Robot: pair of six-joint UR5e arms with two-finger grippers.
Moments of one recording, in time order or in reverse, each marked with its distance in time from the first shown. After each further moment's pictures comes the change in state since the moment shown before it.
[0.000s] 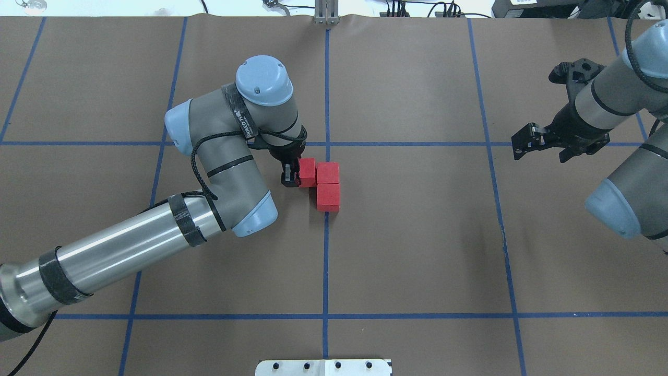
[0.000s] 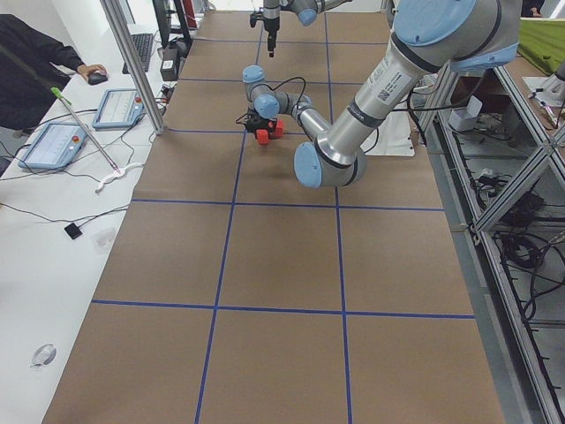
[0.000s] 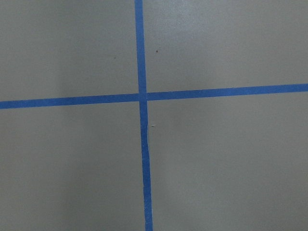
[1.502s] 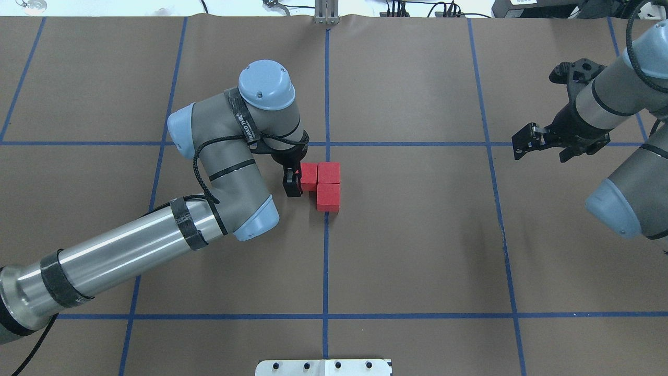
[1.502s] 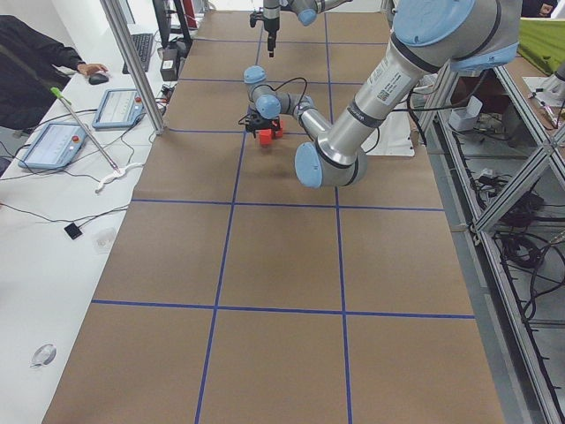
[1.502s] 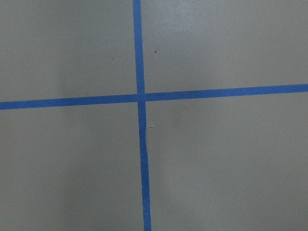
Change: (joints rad) left arm 0.010 0.000 -0.002 0.000 -0.004 -0.035; right arm 0.001 -0.001 -0.001 0.004 0.000 0.001
